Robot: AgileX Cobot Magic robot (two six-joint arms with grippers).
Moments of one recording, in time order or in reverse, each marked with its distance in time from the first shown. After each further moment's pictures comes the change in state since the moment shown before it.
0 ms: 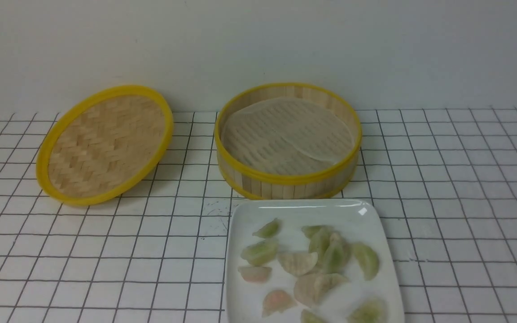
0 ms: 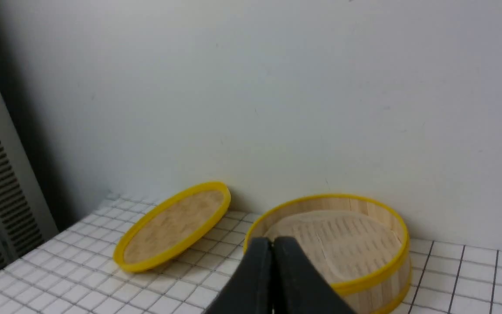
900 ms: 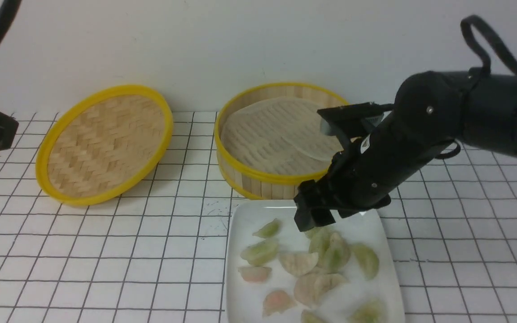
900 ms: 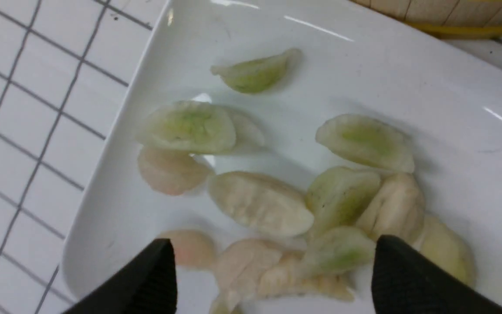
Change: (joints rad) right arm 0.000 1.616 -0.786 0.312 0.426 -0.278; left arm 0.000 0.182 -0.002 0.196 0.029 -0.044
